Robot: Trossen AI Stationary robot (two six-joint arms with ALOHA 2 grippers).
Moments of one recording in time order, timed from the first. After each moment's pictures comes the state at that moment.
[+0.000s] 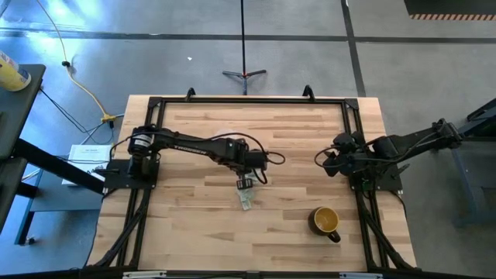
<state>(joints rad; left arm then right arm) -0.05 1.95 1.62 -0.97 -0.25 -0.19 0.29 0.77 0.72 -1.14 0.66 1.01</state>
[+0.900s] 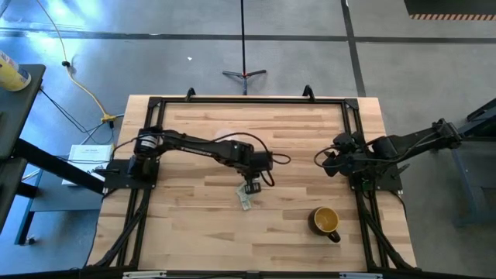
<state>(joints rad) -0.04 2.01 1.62 -0.80 -0.09 -0.20 0.29 0.77 0.72 -1.14 0.65 1.02</state>
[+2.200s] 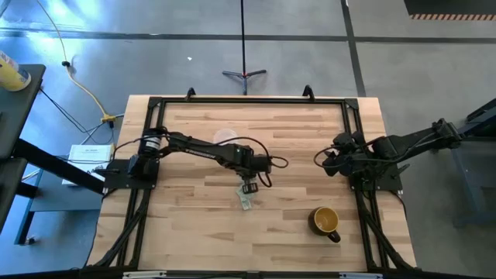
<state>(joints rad) -0.05 2.05 1.57 -0.80 -0.17 -0.21 0.29 0.77 0.72 -1.14 0.66 1.02</state>
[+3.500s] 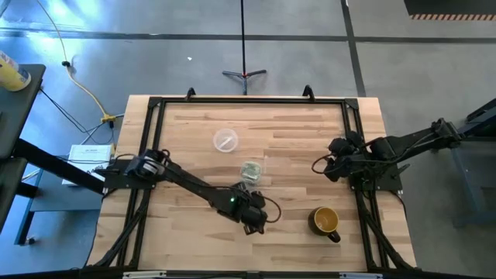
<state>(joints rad) -0.40 2.12 1.67 -0.80 -0.35 -0.70 0.30 0.80 0.72 -1.13 0.59 0.78</state>
